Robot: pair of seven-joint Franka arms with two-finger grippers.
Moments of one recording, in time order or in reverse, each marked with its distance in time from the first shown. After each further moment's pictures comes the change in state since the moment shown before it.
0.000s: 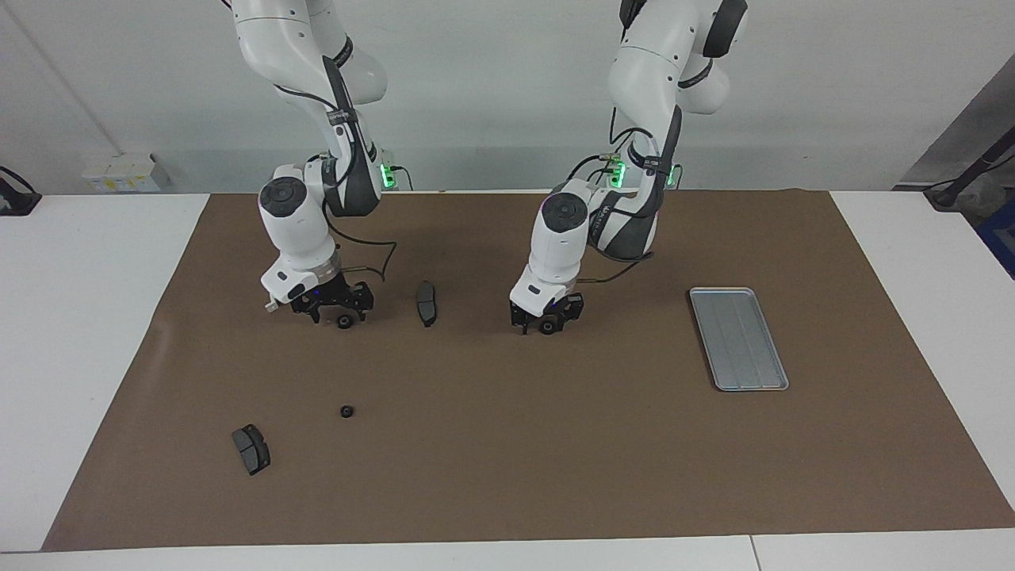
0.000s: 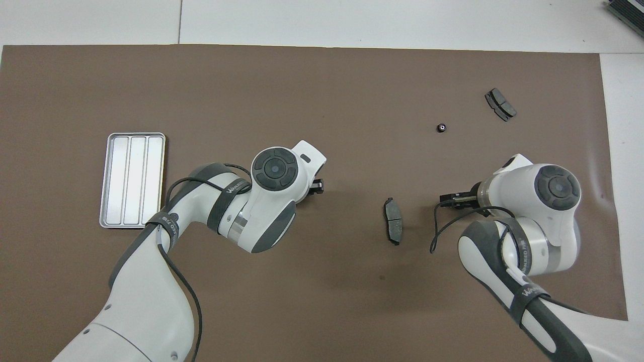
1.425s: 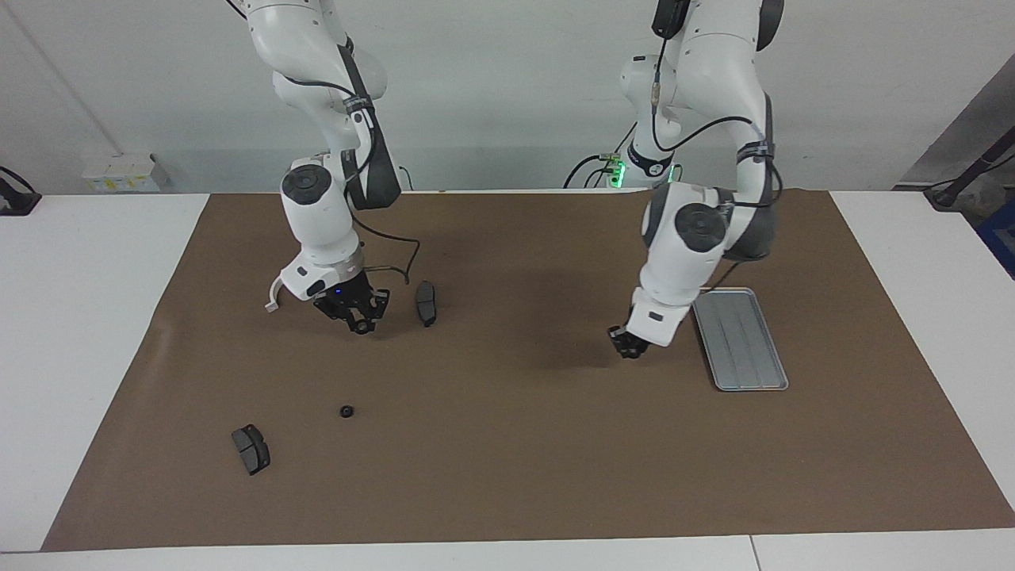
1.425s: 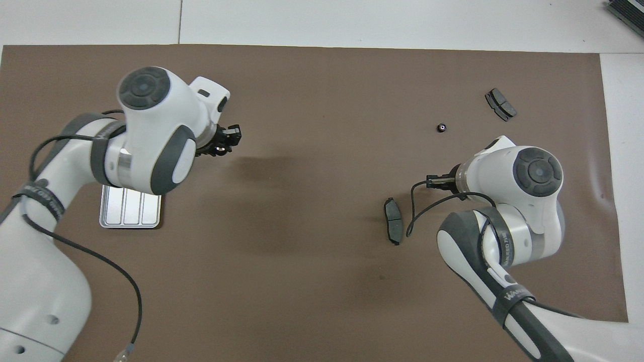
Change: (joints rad) left arm 0.349 -0.056 0.021 0.154 -0.054 -0.233 0.213; right arm 0.129 0.010 0.010 0.156 0.005 -0.075 0.200
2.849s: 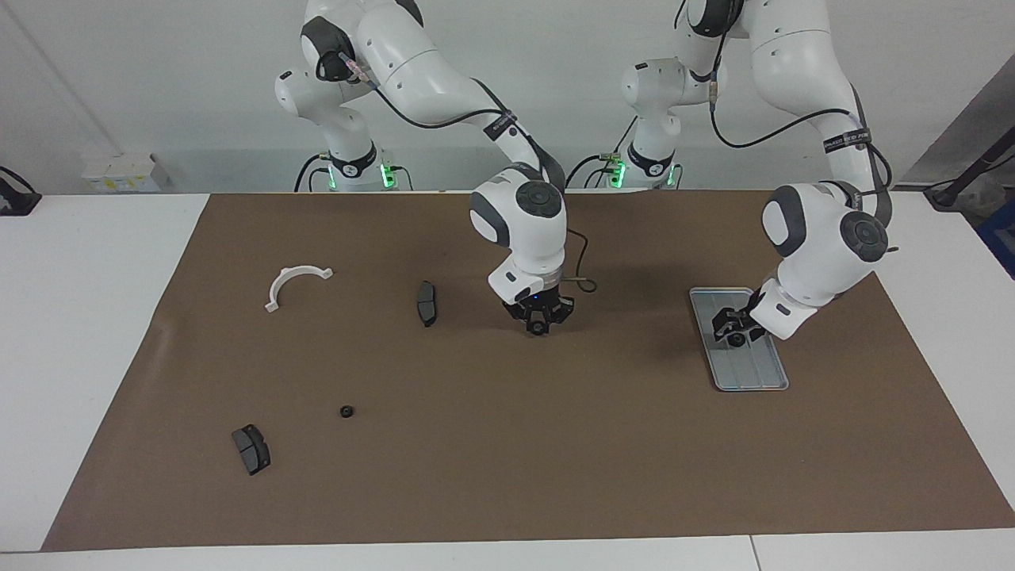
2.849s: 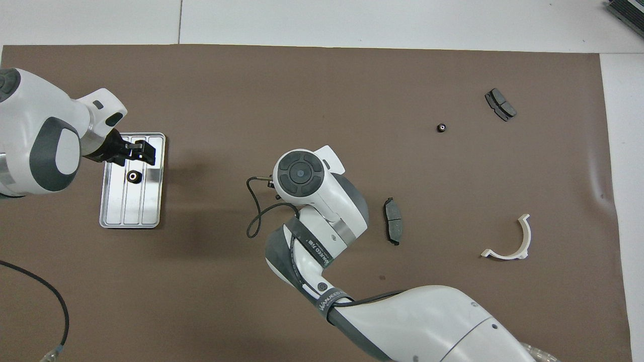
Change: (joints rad) left arm 0.224 -0.037 -0.015 -0.093 -0.027 -0.041 0.459; right arm 0.454 0.454 0.004 0.598 -0.028 -0.157 0.616
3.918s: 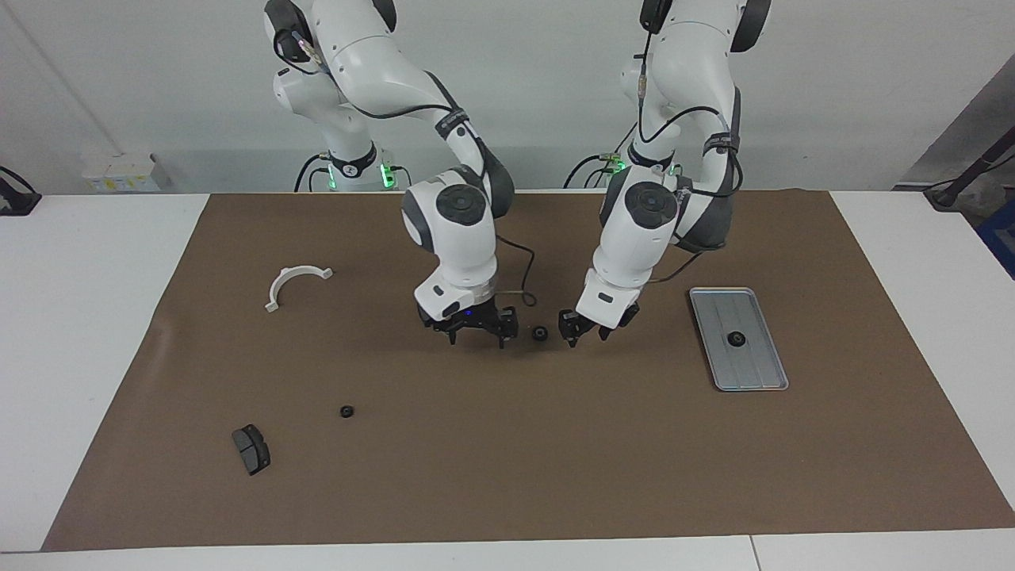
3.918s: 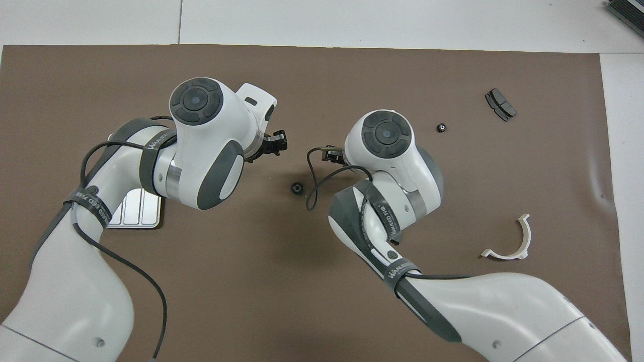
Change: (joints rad) left arm -0.430 0.074 -0.005 0.128 -0.001 0.107 -0.626; right arm -0.219 -0.149 -0.017 -0.141 -0.011 -0.010 -0.295
